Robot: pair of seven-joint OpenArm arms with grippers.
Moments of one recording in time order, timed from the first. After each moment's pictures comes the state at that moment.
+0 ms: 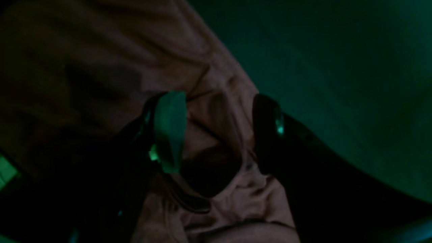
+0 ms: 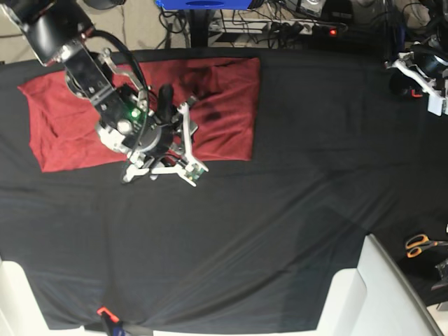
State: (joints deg) left arm 29.6 -17.3 -43.1 94.1 -39.2 -34.7 52.1; right arm 3.5 12.7 -34.2 90.7 0.8 17.0 -53.5
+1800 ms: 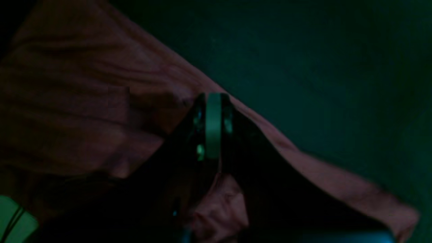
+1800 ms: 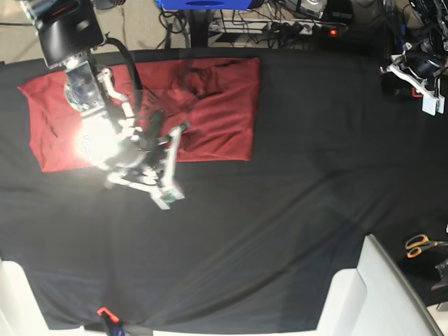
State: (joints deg) left arm 26.0 -17.4 -43.0 87.1 -39.2 -34.6 52.3; right arm 1.7 6.4 -15.8 85.7 0.9 17.2 -51.9
